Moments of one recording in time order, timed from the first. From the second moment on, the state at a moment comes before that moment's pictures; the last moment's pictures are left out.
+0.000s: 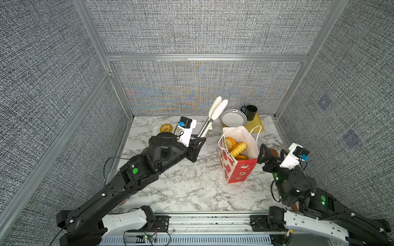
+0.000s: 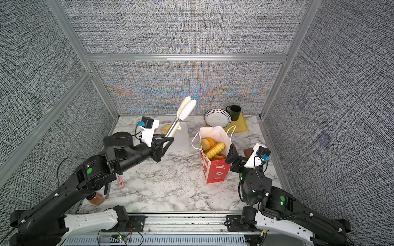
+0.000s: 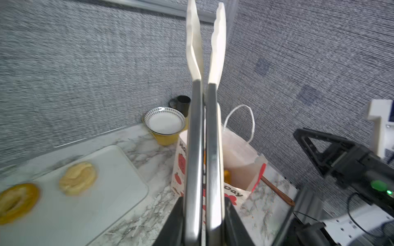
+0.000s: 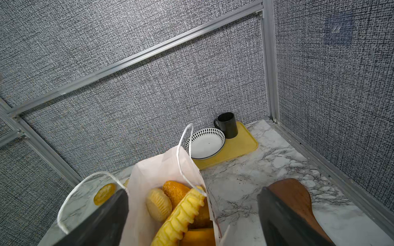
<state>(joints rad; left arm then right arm) -0.99 1.03 1.39 -0.58 -0.27 -0.29 1.18 0.54 0.86 -0.41 1.23 0.44</state>
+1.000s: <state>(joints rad) -0.49 1.77 1.36 -0.56 -0.07 -0.54 1.18 0.42 0.88 -0.26 0.95 0.30</state>
